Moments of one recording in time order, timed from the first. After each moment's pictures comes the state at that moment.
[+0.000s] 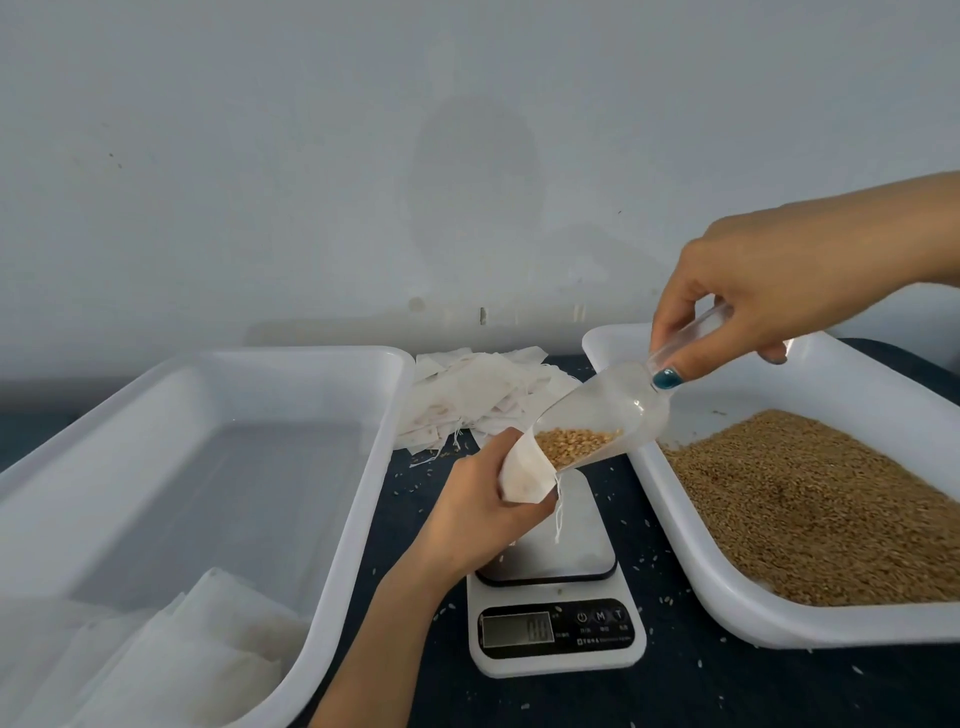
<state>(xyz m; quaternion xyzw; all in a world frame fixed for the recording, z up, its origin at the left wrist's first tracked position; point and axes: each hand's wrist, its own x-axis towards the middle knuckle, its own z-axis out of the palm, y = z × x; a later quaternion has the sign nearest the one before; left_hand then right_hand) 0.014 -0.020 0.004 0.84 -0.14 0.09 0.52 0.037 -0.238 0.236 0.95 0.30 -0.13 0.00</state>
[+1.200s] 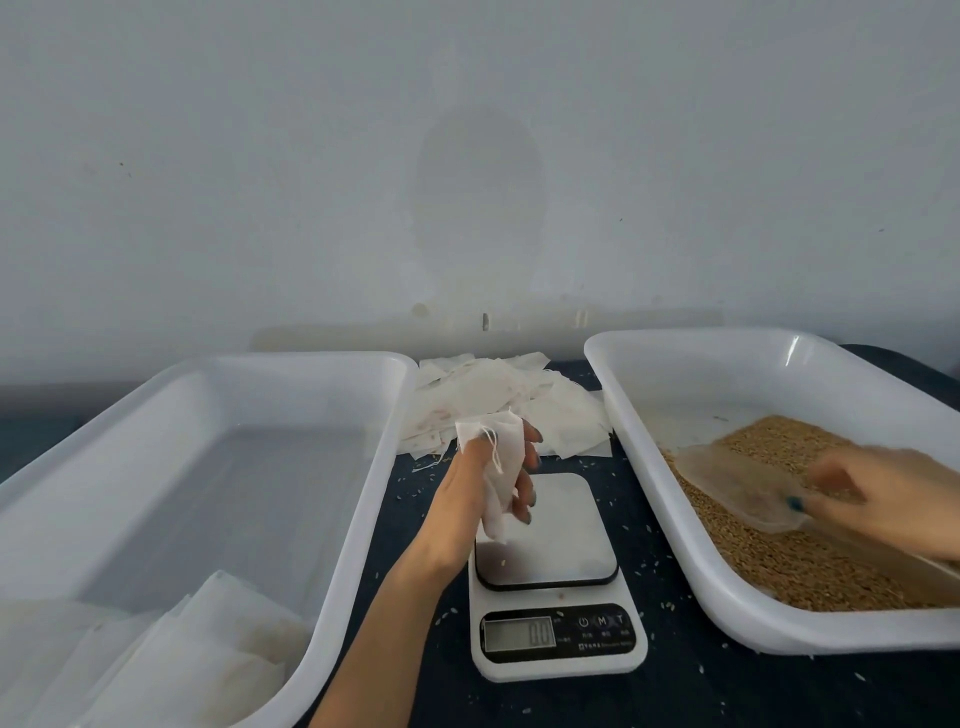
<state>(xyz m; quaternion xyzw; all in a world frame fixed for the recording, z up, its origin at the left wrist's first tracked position) 0.009 -0.019 0.018 0.66 -0.14 0.01 0.74 0.052 -0.391 0.043 1.00 0.05 -0.02 -0.01</state>
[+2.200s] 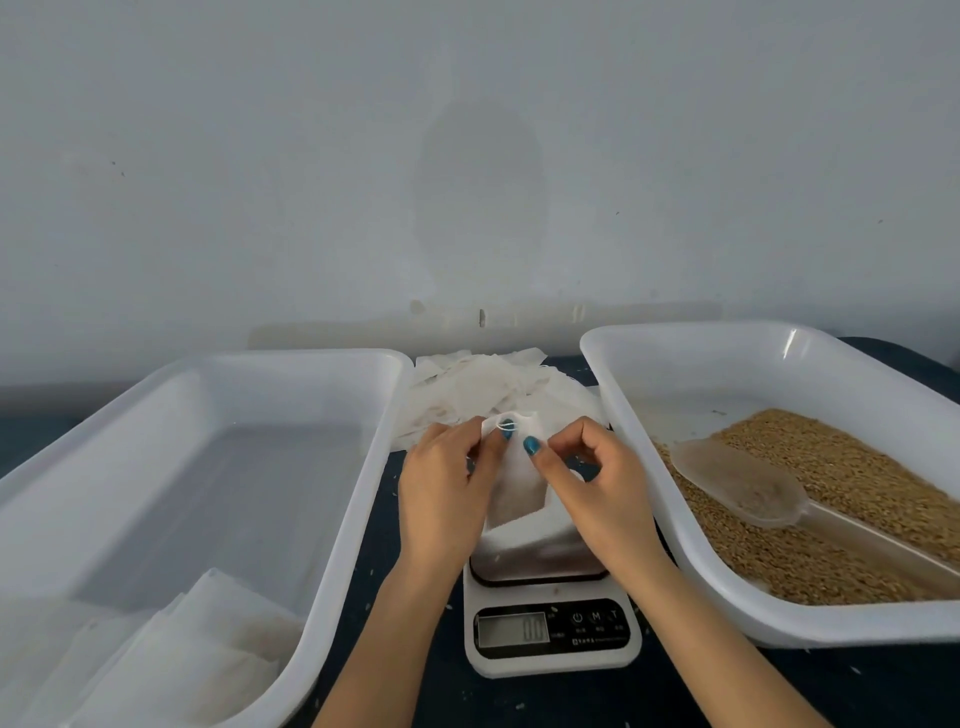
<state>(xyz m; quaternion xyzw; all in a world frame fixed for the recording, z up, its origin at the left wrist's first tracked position) 0.021 -0.017 0.005 0.87 -0.03 0.29 0.39 0.036 -0.168 -0.002 0.75 0.18 0.19 -0.61</state>
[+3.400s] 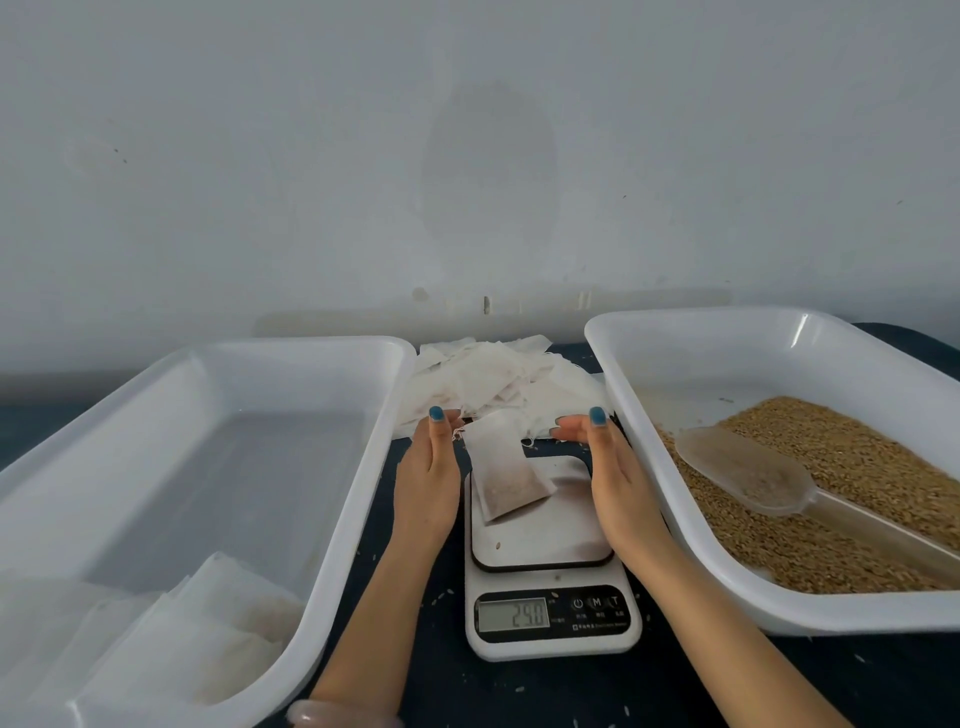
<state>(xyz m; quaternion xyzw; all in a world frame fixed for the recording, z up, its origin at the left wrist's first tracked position) 0.038 -0.004 -0.025 0.77 0.09 0.18 0.61 0.049 -0.183 -0.027 0.74 0.10 0.11 -0.65</state>
